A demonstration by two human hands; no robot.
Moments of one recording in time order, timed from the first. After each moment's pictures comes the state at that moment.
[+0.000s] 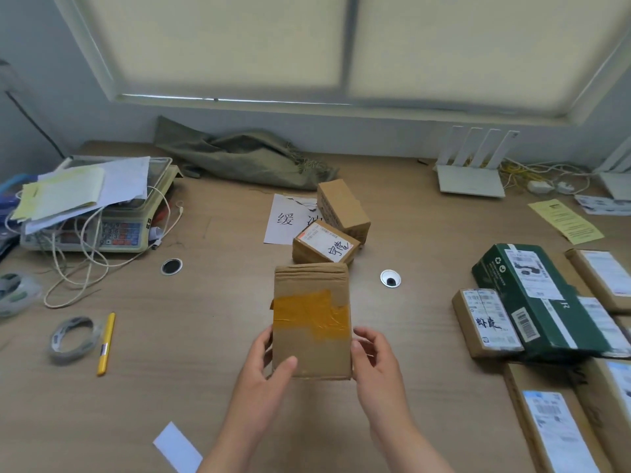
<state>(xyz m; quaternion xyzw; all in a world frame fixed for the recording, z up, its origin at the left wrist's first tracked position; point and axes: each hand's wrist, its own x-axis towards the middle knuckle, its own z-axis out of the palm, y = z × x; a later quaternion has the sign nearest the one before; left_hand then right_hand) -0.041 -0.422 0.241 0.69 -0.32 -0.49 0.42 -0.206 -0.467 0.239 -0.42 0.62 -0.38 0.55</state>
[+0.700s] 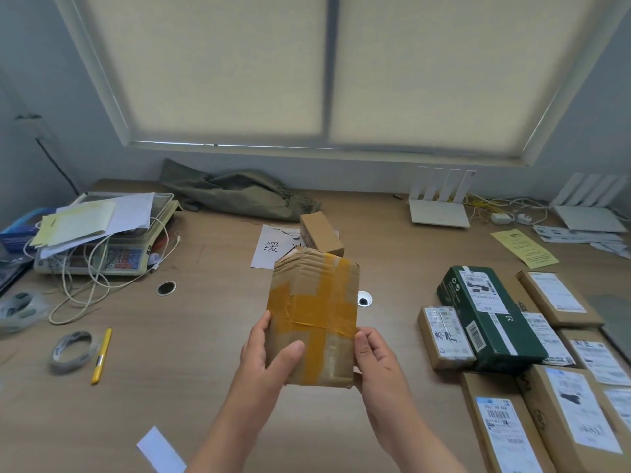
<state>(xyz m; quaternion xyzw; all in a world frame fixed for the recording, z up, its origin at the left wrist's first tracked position) -0.107 -0.395 0.332 0.61 -0.36 -0.52 0.47 -0.276 -0.441 0.310 -0.45 0.49 -0.41 0.62</state>
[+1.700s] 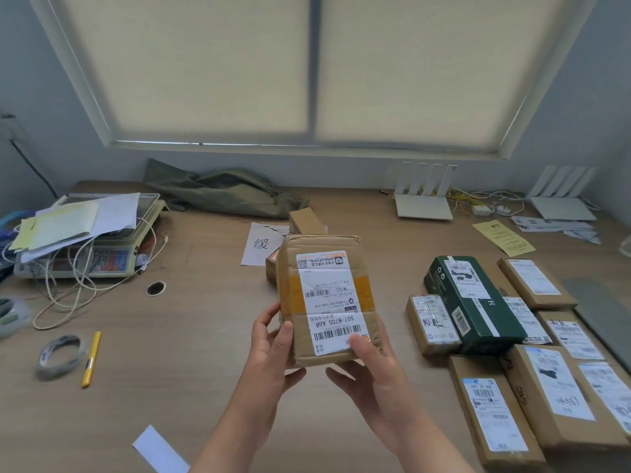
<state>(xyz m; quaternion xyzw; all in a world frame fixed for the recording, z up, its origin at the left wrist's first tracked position) -0.124 -0.391 0.334 0.53 -0.33 -0.58 0.53 -0.291 -0.416 0.322 -0.37 0.38 -0.43 0.73</state>
